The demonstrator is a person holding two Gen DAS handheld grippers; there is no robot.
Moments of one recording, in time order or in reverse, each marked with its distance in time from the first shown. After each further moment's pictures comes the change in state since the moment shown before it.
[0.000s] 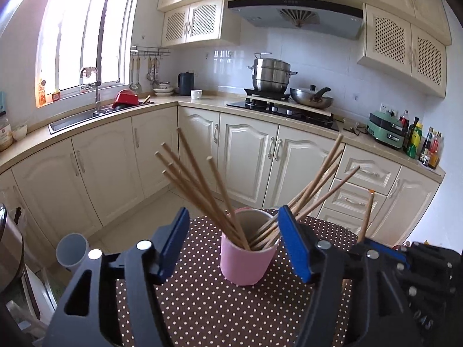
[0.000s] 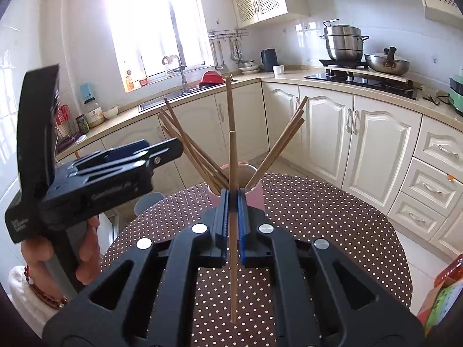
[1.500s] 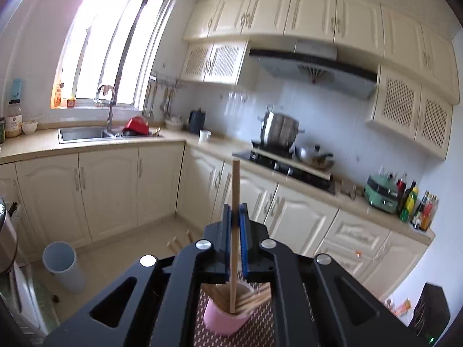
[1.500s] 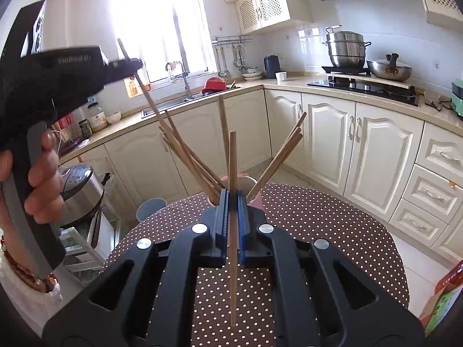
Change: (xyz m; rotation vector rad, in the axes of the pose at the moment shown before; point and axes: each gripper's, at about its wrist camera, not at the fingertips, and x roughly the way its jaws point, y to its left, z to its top) left arm -0.042 0.001 0.093 -0.161 -0.213 -0.006; right arm 0.002 -0.010 0.008 -0.007 -0.025 0.019
